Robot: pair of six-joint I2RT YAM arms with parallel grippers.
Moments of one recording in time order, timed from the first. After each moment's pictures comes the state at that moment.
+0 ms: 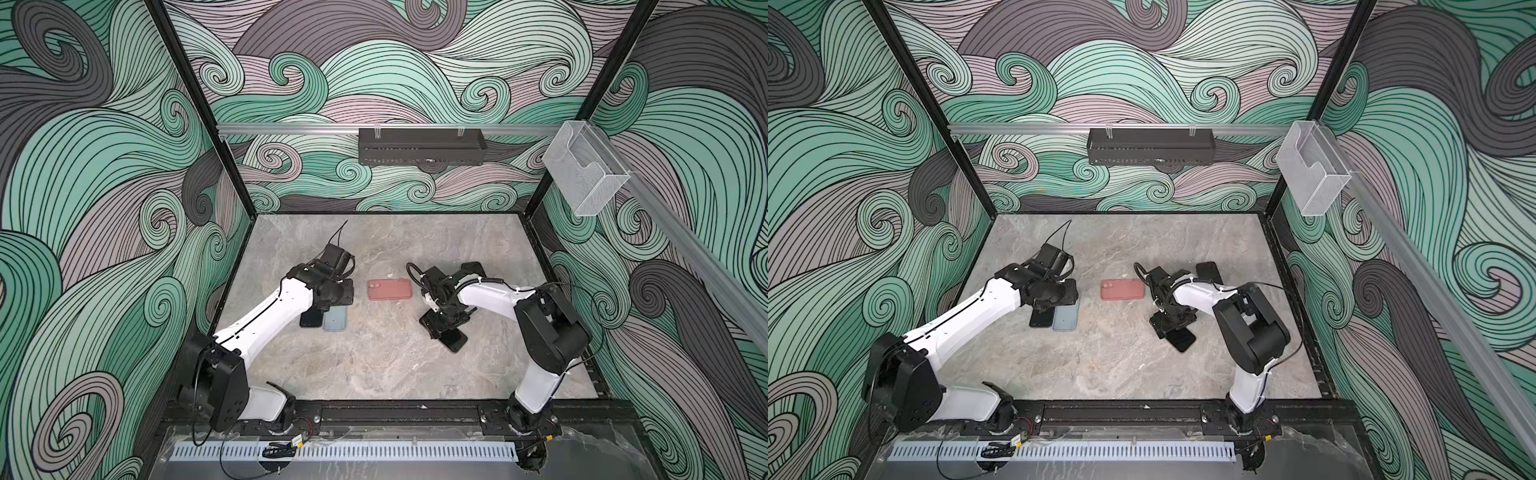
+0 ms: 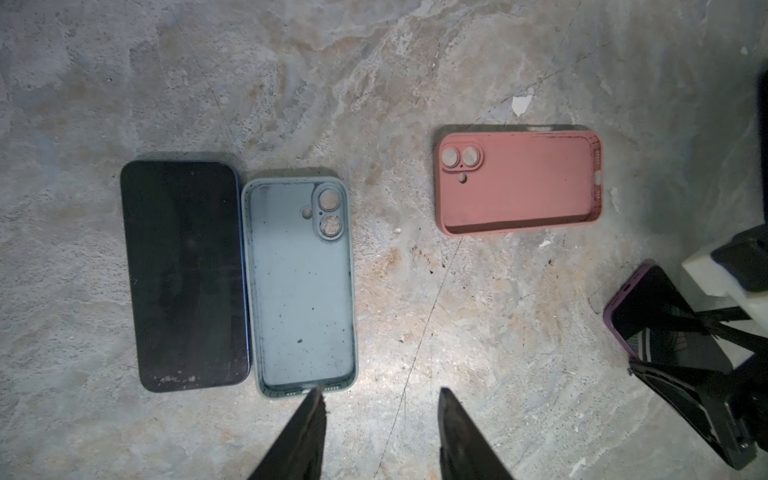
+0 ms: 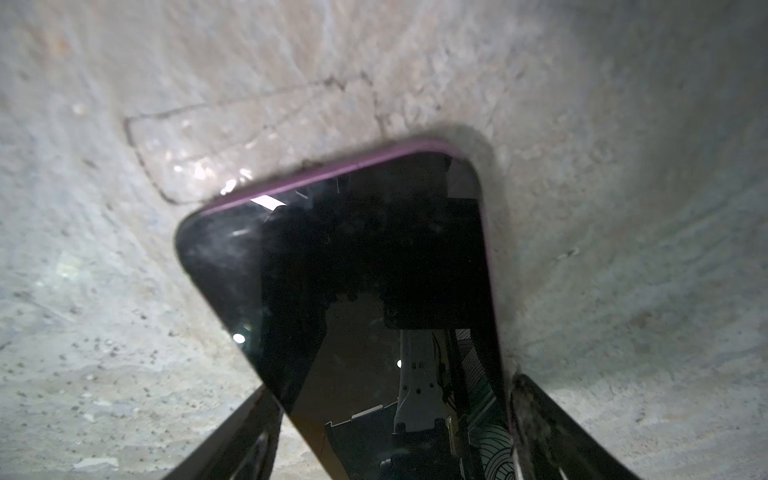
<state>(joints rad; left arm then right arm) -0.46 1.38 1.06 -0.82 -0.04 -0.47 0.61 1.79 1.07 -0.89 0.01 0.09</state>
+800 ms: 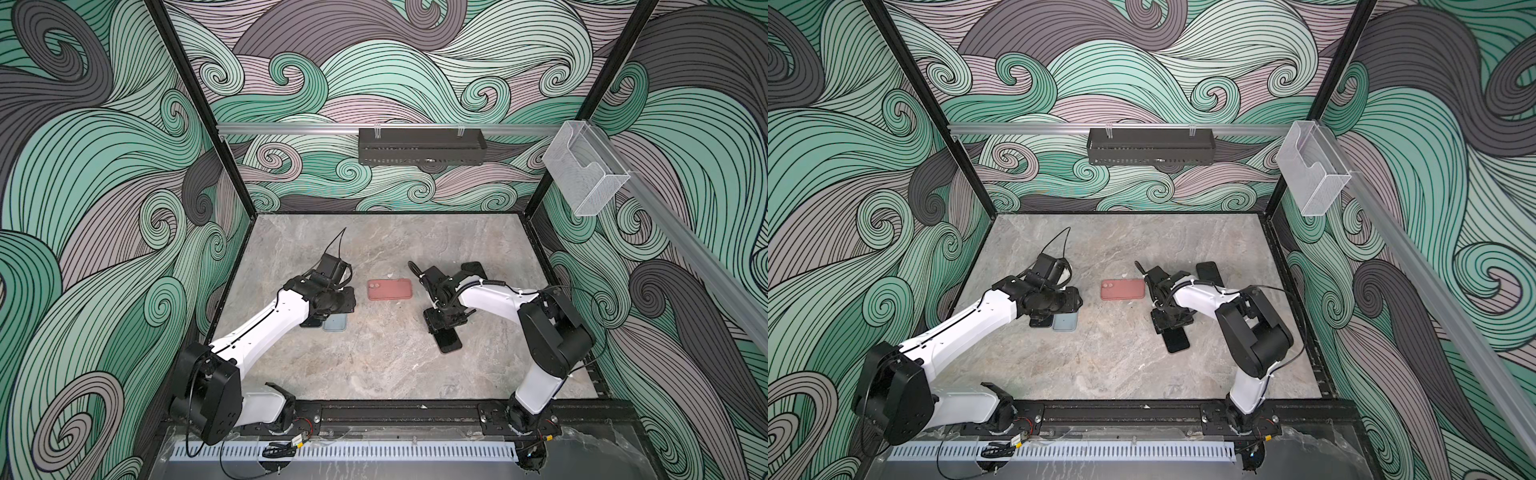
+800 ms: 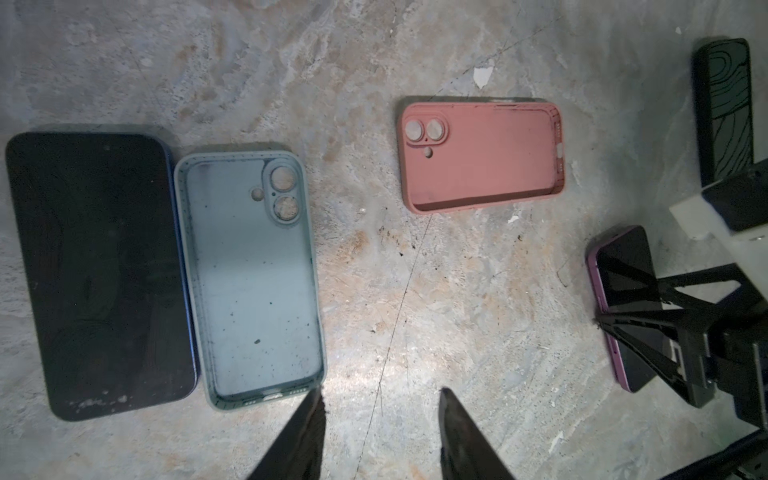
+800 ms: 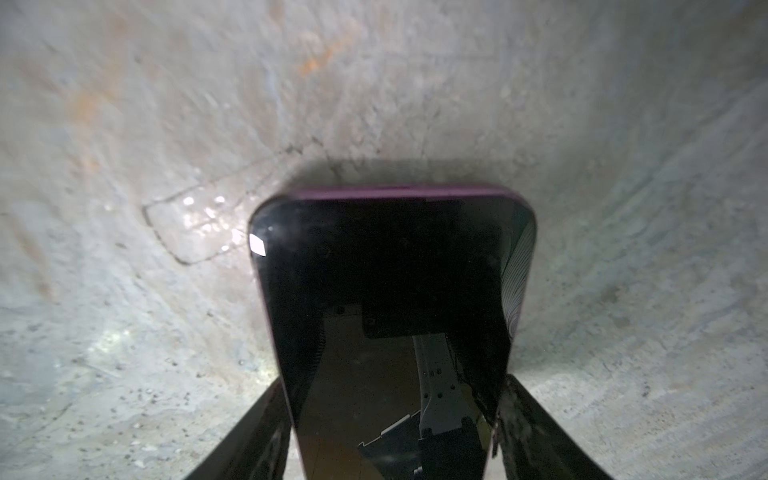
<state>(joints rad) -0.46 1.31 0.92 -0.67 0.09 -0.46 0.62 1.73 1.04 -0.82 0.04 0.27</state>
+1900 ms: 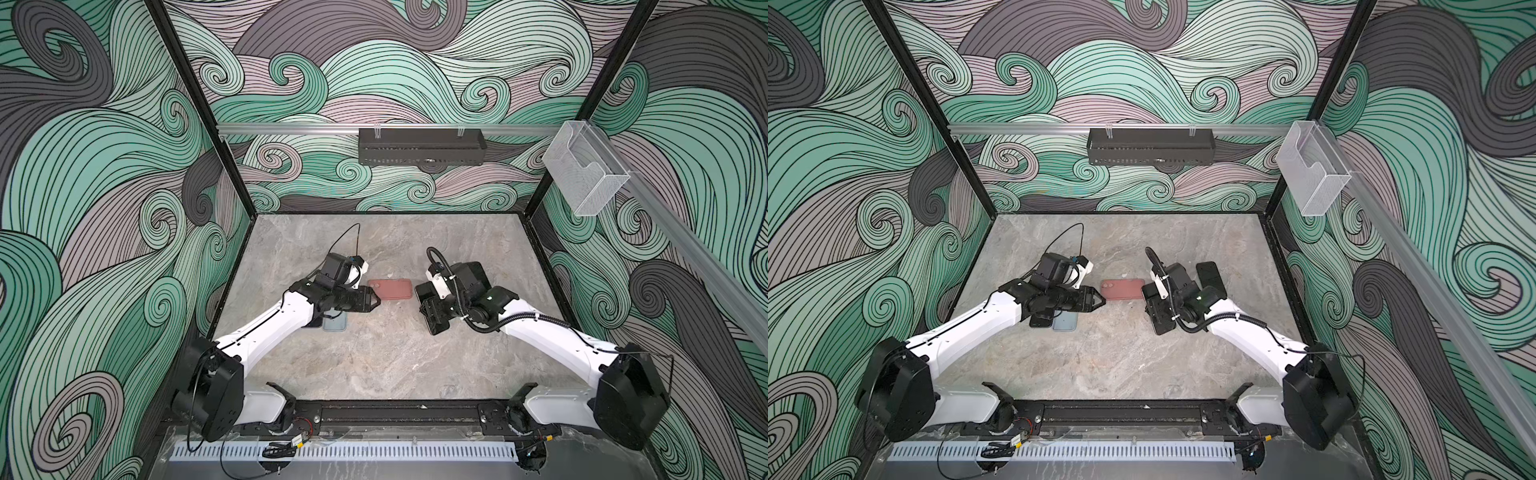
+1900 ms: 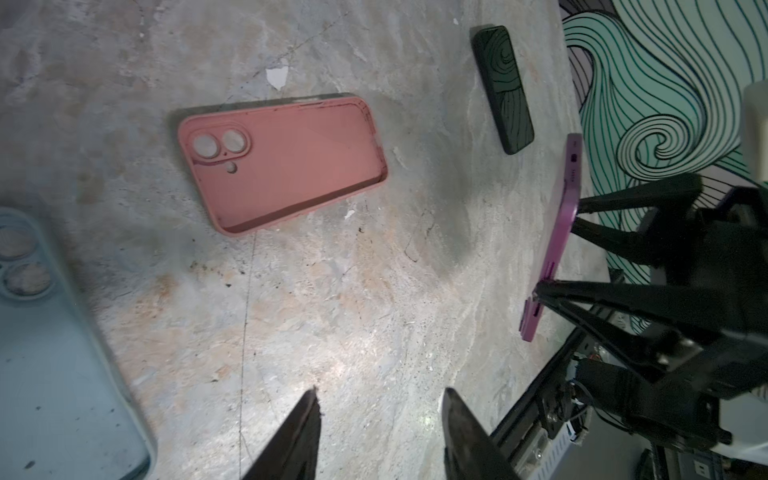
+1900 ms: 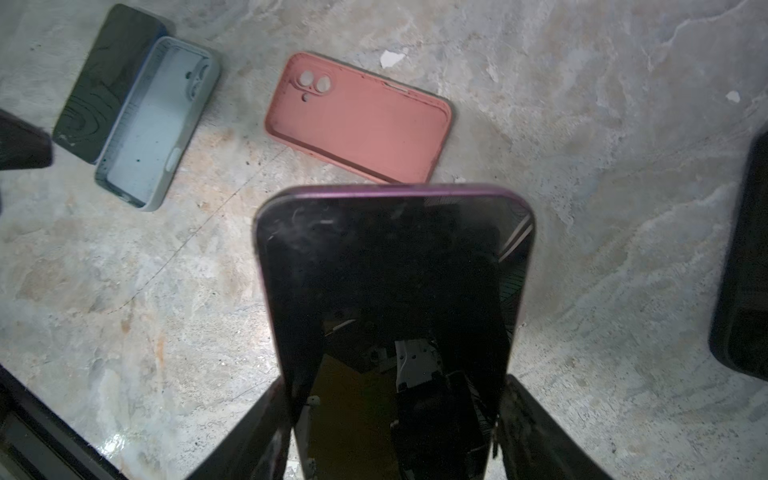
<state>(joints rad) -0.51 1.34 0.92 -0.47 0.43 -0.42 0.66 1.29 0.88 -0.53 -0.05 0.17</state>
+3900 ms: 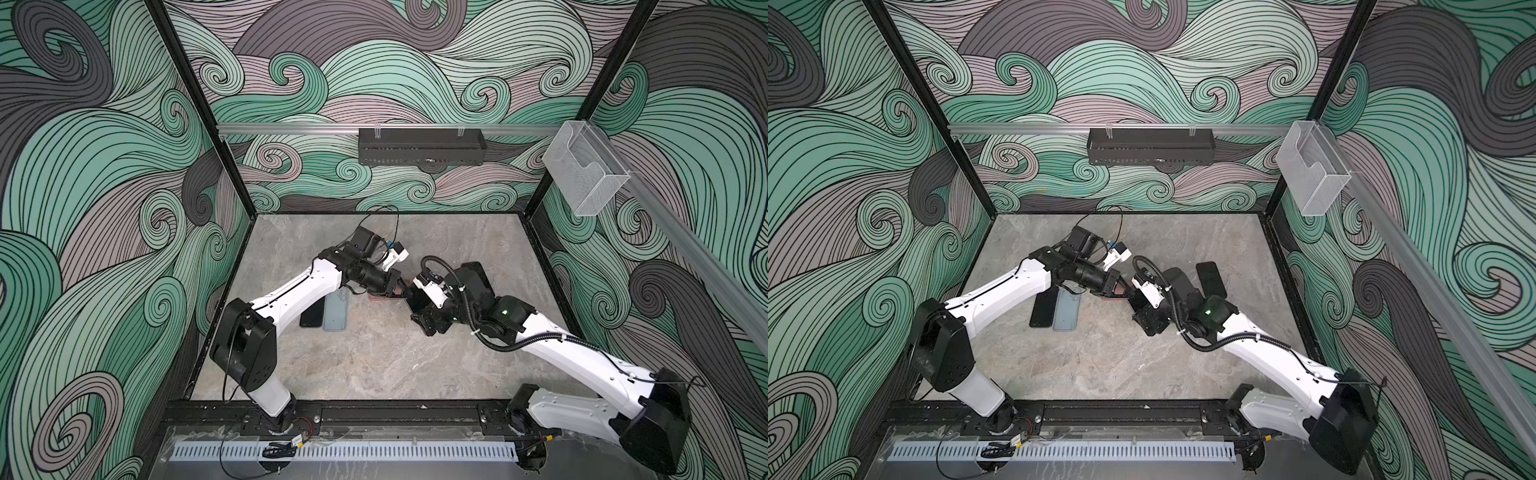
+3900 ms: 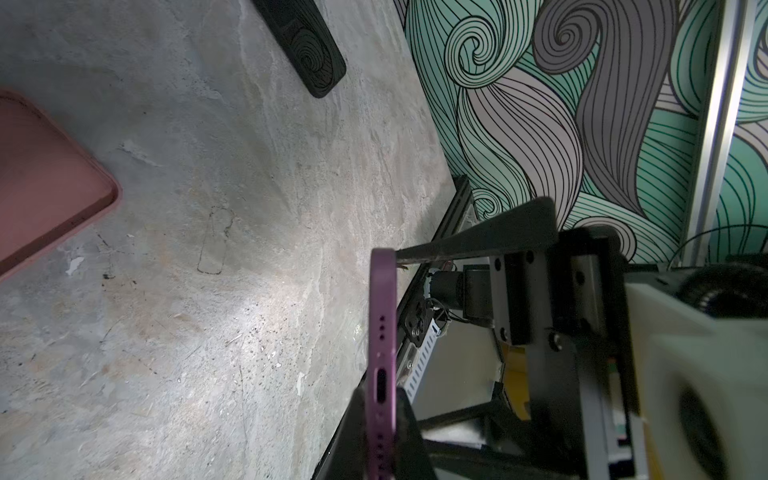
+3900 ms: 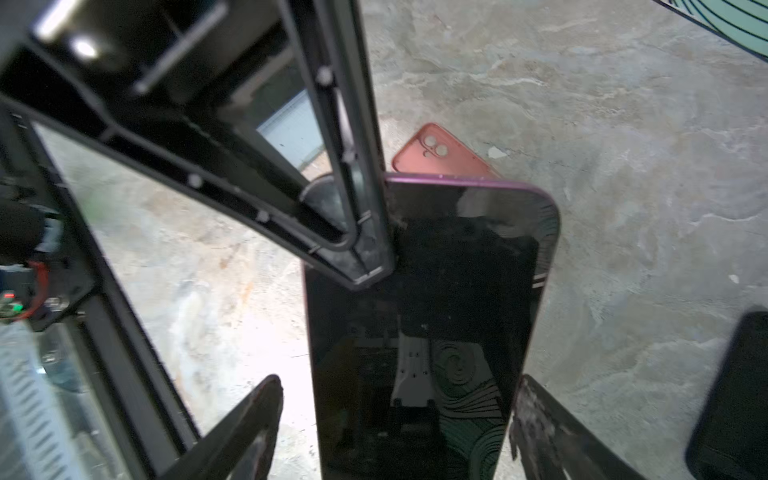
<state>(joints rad) -0.58 1.63 1.35 -0.70 0.83 -0.28 0.75 1.14 0.93 -0.57 -0.15 -0.03</state>
